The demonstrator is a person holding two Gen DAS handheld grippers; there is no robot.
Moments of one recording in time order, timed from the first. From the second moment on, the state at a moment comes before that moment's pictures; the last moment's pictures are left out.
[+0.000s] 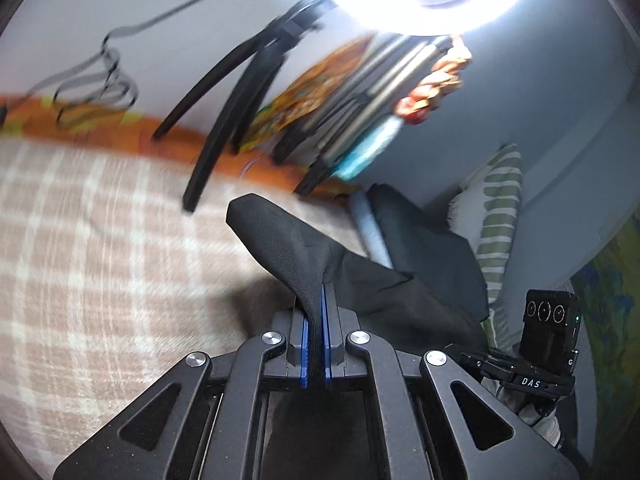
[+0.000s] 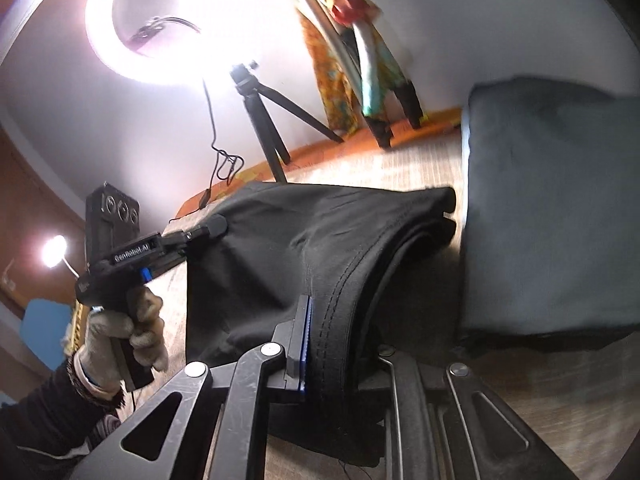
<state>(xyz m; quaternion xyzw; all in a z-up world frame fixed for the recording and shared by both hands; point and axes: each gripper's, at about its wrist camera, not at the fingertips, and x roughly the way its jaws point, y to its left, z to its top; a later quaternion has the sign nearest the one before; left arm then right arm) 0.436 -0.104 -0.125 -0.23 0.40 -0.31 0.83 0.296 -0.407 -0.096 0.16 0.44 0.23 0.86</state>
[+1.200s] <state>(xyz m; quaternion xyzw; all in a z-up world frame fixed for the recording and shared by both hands) 0.533 -0.353 -0.080 -0.12 0.41 -0.34 0.84 0.354 -0.641 -0.055 0.13 0.44 0.07 0.89</state>
